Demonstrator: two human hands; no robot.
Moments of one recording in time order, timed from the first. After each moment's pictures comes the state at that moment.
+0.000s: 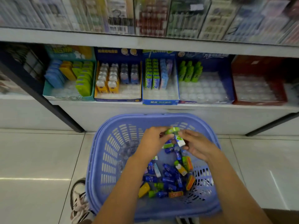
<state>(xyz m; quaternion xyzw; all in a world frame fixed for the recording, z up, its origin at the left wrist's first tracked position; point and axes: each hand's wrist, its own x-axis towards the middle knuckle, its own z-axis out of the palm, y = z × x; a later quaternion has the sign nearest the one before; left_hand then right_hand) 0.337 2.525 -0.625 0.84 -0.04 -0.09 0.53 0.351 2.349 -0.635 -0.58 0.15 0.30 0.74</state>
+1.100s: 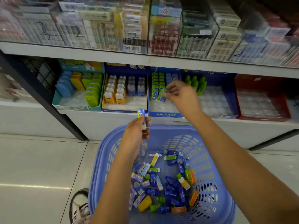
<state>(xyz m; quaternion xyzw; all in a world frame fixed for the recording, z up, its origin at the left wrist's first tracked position) 0.359 2.576 -0.560 0.54 0.27 -0.07 0.79 0.472 2.430 -0.541 -0.88 -0.11 -0.05 0.47</state>
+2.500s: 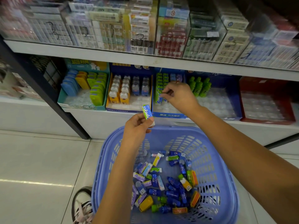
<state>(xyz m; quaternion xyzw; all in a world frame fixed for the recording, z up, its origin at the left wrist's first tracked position) 0.361 2.586 -0.571 0.64 0.18 0.01 0.75 0.491 2.443 -0.542 -0.93 -0.25 -0.08 0.25</state>
